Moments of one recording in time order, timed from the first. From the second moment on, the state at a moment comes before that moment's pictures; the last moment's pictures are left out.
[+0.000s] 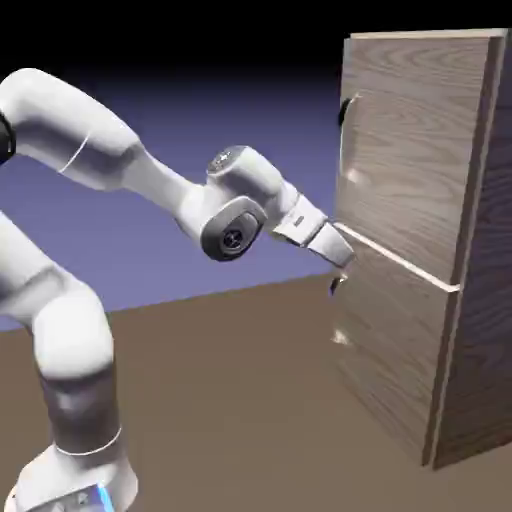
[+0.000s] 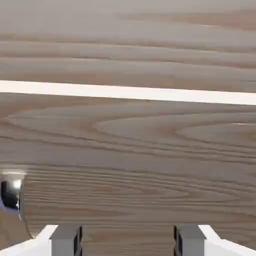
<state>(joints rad) -0.03 -0.59 0.05 -2.79 0.12 3.03 0.82</state>
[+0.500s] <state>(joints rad) -0.28 -0.72 0.33 -2.65 0.77 3.02 1.24</state>
